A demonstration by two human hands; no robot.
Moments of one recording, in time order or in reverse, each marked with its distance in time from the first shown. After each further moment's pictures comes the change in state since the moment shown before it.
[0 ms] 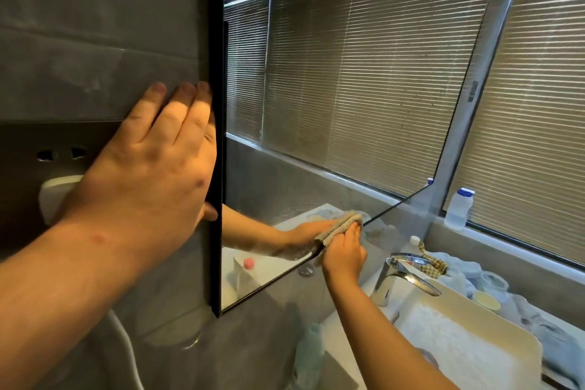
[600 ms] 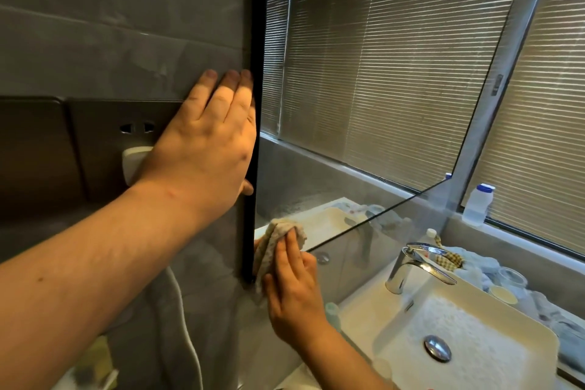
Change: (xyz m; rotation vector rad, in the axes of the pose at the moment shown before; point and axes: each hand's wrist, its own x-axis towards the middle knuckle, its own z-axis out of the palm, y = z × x) left_hand -0.002 -0.001 -0.005 0.132 -0.025 0.032; right_hand -0.156 0.001 0.006 -0.177 -0.212 -1.063
